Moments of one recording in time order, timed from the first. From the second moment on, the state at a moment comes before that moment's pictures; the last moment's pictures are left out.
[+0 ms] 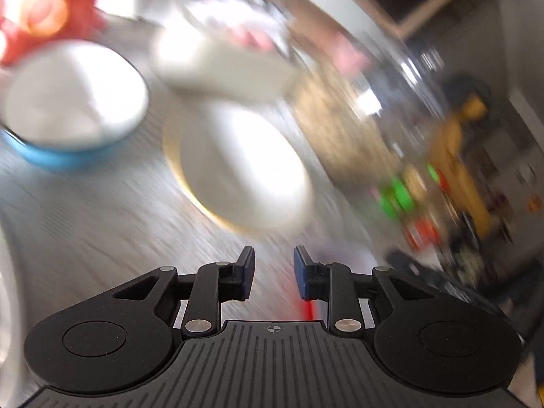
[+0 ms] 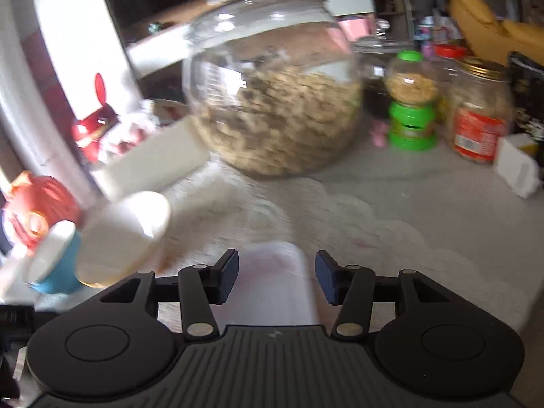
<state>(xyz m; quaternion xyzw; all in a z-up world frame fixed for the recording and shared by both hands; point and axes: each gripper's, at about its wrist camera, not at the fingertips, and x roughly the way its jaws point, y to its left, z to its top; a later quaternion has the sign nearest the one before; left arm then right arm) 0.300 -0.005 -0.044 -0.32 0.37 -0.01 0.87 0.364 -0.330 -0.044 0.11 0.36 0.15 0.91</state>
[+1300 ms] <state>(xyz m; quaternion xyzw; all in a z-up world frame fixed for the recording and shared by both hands) 0.200 0.039 -0.067 -0.25 0.50 -0.06 0.82 0.305 -0.188 -0.070 0.00 0.50 0.33 0.80</state>
